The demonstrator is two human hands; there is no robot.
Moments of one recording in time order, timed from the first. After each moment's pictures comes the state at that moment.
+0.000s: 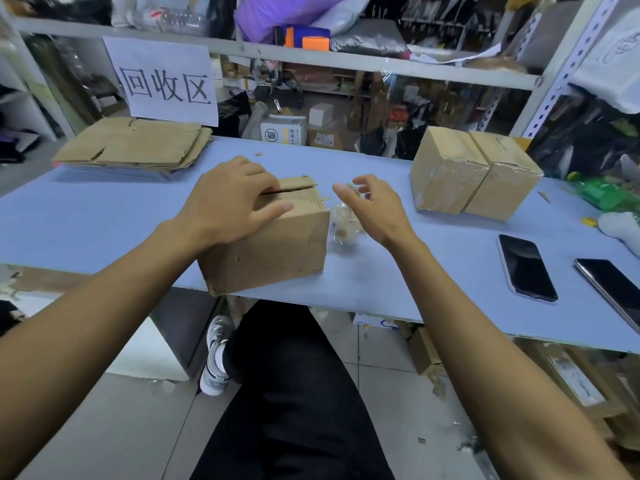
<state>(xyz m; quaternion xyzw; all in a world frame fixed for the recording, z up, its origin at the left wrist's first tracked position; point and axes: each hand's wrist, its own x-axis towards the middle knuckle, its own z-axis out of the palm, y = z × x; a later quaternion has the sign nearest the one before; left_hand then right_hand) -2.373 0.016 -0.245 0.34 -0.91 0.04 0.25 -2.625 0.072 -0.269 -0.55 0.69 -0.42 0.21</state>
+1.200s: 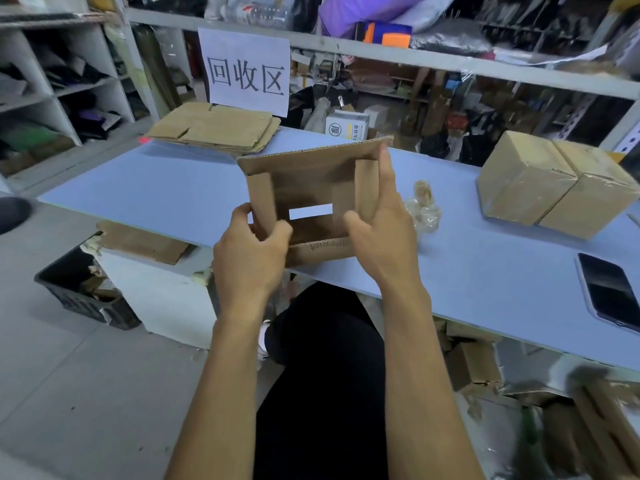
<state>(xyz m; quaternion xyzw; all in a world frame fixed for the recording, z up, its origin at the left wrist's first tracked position) -2.331 0.129 -0.286 0.66 -0.52 -0.25 0.48 -2.488 0.129 -0.269 -0.59 0.64 -0.47 0.16</state>
